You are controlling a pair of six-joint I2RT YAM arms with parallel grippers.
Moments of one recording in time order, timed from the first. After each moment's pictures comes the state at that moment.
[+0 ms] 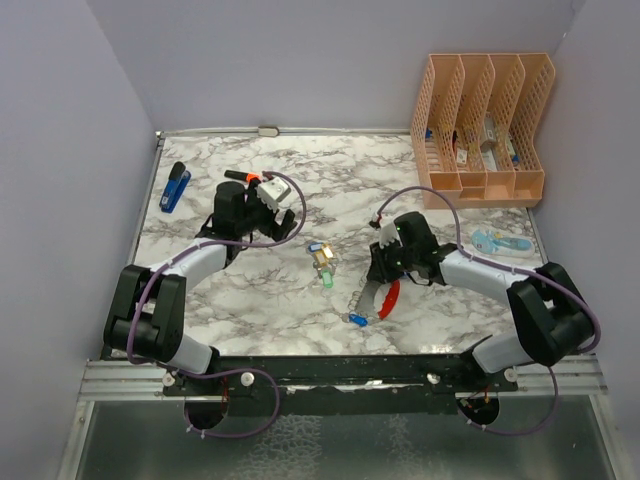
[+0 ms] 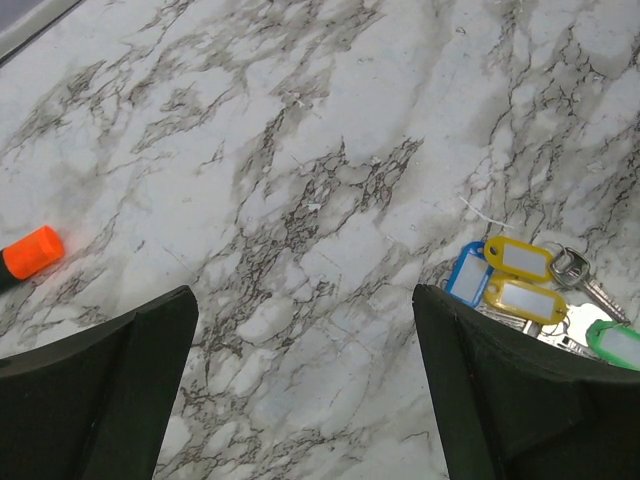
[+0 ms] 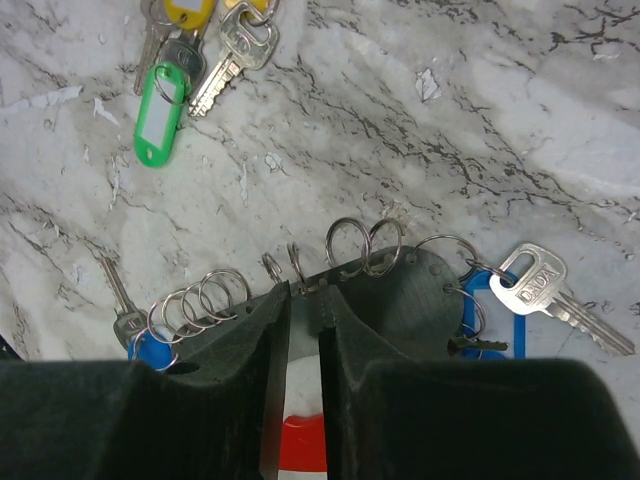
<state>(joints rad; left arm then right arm) -0.25 1.47 0.75 0.31 0.47 0.30 0.52 1.45 0.68 -0.07 -0.36 0.08</state>
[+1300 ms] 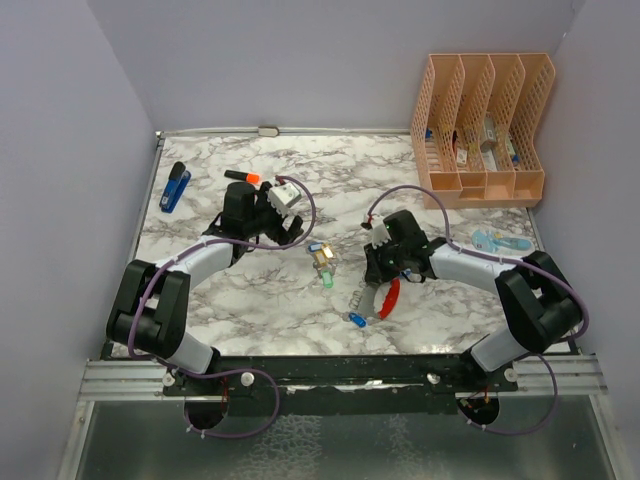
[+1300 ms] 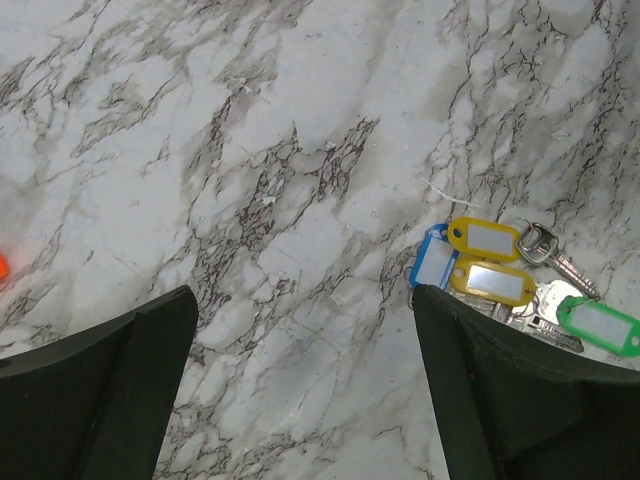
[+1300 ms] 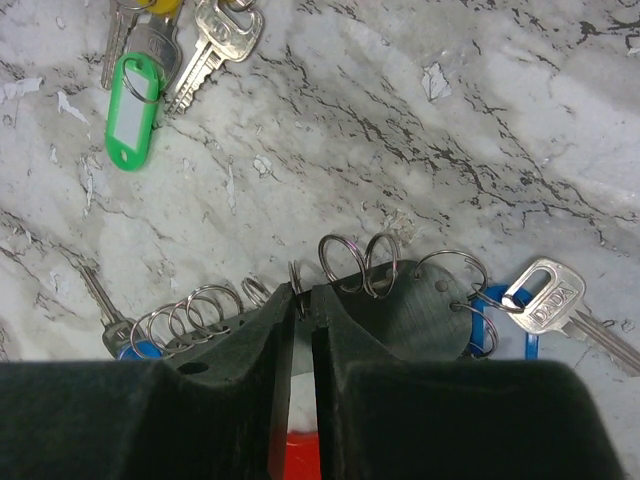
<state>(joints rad) -0.30 1.50 0.78 0.23 0.49 0.36 0.57 1.54 0.75 -0.15 -0.31 0.08</state>
